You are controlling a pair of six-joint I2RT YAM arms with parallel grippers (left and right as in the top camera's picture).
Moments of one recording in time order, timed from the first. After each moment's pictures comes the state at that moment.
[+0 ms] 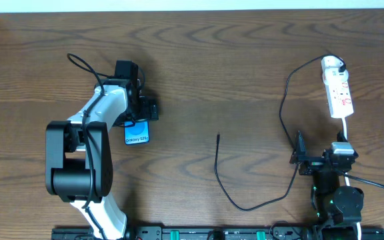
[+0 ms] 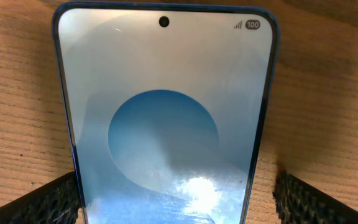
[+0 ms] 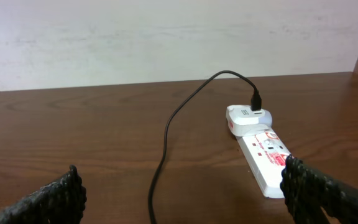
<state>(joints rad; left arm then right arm) -0.05 1.92 1.17 -0.70 0.00 -0.20 0.07 0.01 0.01 -0.07 0.08 0.04</state>
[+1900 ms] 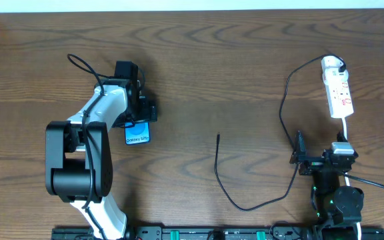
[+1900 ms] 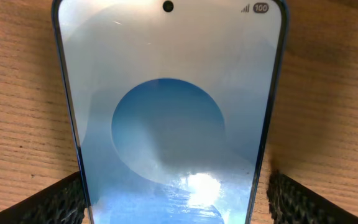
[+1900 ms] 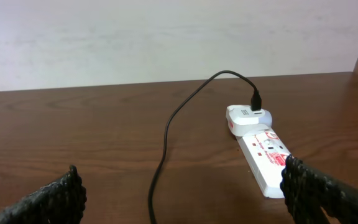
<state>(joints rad) -0.05 1.92 1.17 -0.72 0.00 -0.20 0.07 0.01 0.01 -0.07 0.08 0.04</state>
